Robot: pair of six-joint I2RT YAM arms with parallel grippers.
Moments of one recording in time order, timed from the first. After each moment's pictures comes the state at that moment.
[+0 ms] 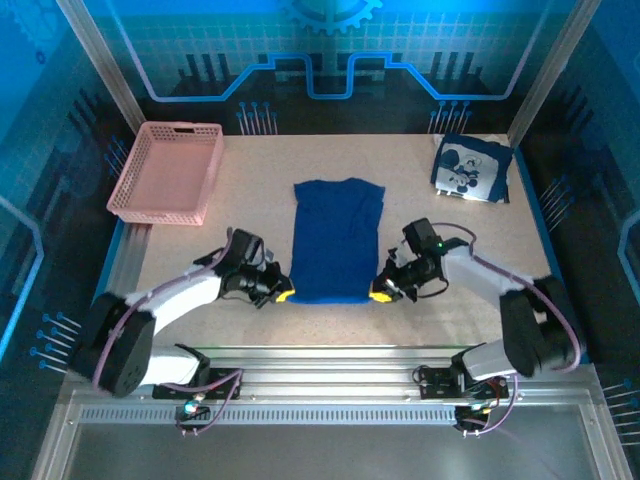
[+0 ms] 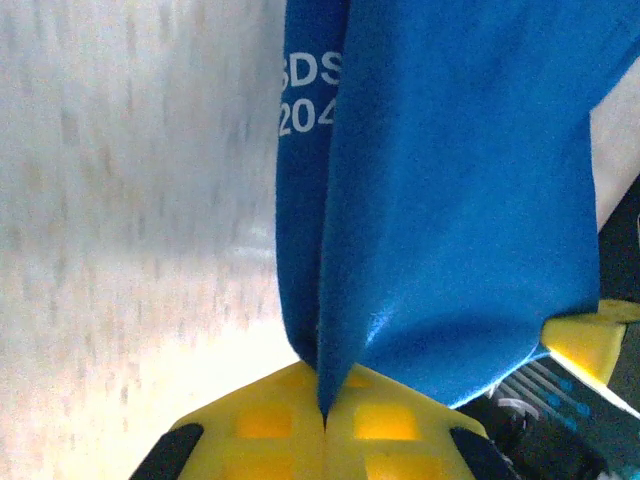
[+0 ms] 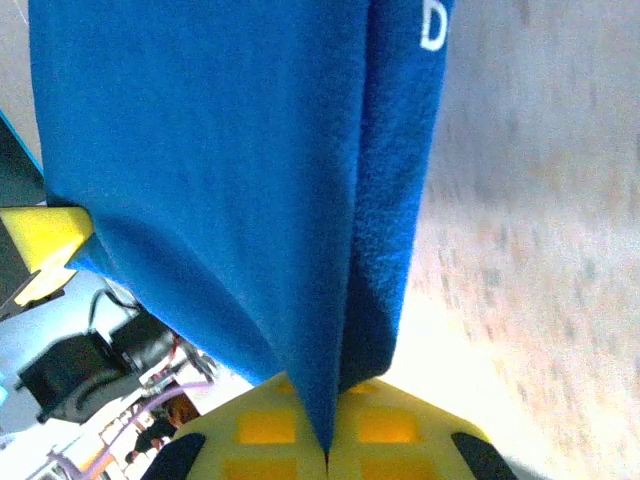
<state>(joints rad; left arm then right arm) -0.41 1.28 0.58 -0.37 0.59 -1.05 0.36 1.38 0.72 -0.67 -0.72 0.73</state>
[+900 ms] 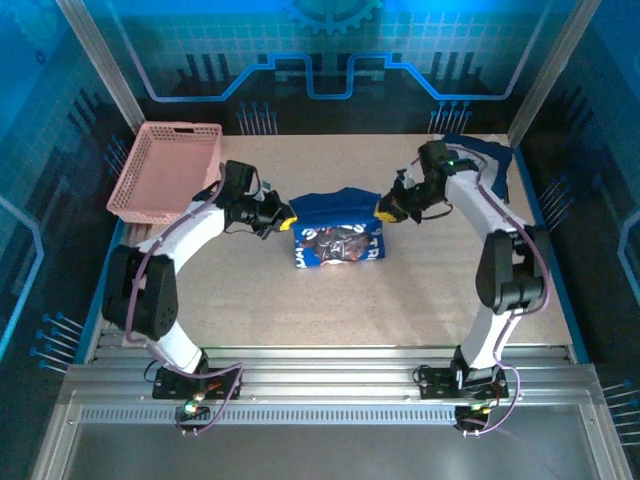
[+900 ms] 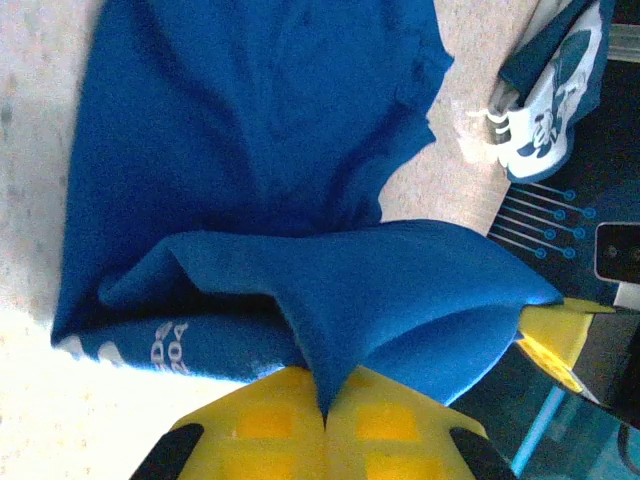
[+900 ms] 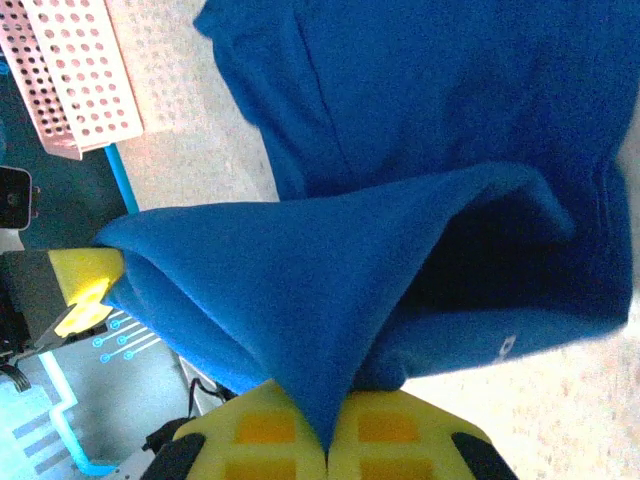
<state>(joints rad) -0.21 1.67 1.20 -0.47 0.66 -1.00 0.15 1.85 1.54 -0.95 -0.74 0.51</state>
